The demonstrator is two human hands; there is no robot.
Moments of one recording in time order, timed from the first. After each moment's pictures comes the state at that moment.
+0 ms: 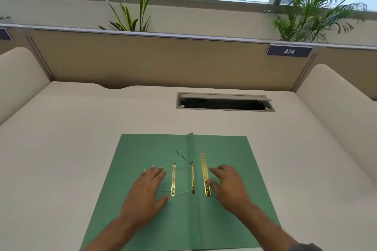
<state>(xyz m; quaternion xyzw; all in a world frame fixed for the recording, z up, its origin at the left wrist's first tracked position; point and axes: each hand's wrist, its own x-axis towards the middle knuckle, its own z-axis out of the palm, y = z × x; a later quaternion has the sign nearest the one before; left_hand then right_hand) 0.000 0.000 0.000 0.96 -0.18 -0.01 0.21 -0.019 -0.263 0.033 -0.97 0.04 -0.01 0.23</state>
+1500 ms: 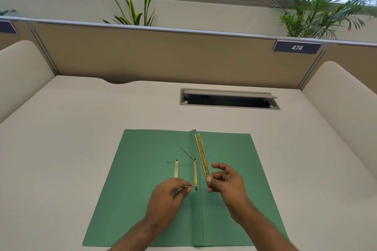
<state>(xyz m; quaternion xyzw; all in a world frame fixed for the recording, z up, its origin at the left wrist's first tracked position) -0.022 -0.053 0.006 0.87 -0.13 0.01 0.48 -0.030 -0.249 0.035 -0.68 0.17 0.01 0.72</state>
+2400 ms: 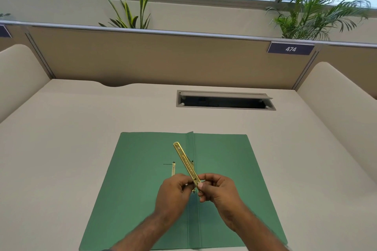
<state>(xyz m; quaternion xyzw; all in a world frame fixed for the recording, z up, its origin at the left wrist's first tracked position) -0.012 -0.082 0.020 0.87 -0.11 -0.01 0.48 -0.039 -0.236 0.045 -0.62 0.16 0.08 0.76</state>
